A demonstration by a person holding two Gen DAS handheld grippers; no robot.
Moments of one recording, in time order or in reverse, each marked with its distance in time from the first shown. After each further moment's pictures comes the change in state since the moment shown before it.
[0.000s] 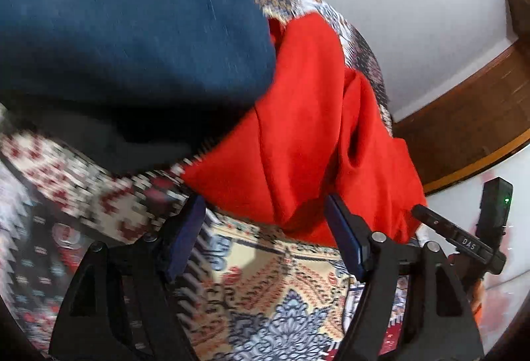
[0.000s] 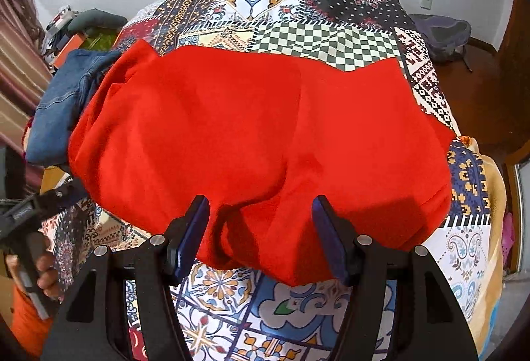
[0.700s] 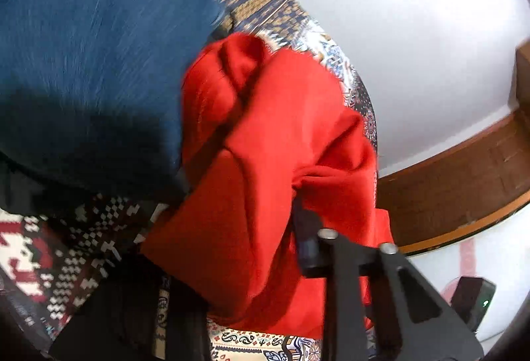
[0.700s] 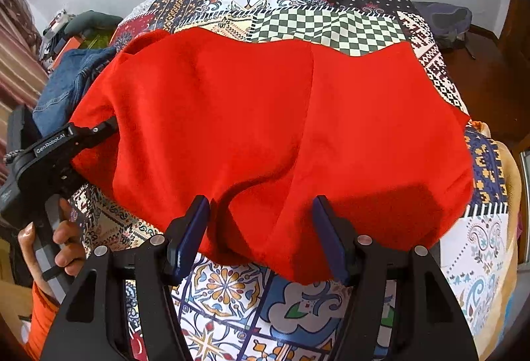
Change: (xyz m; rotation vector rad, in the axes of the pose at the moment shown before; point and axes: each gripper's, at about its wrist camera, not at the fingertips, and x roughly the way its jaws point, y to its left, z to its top) left arm 0.048 -0.052 0.022 -0.166 -0.181 -0.039; right arm 0.011 -0.003 -0.008 0.041 0.021 0.016
